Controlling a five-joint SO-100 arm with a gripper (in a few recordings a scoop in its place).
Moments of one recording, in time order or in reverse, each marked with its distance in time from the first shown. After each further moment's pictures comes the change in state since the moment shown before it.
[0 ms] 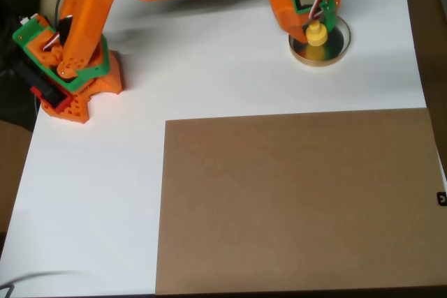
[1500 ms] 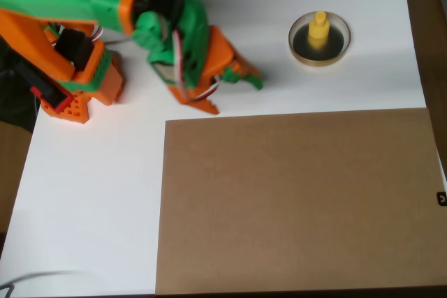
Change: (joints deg) arm 31.1 58.8 58.9 -0.7 -33.1
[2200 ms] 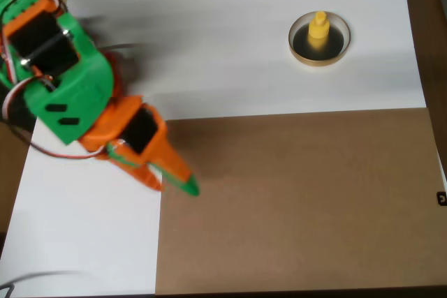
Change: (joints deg) arm 32.0 23.6 15.6 -13.9 13.3
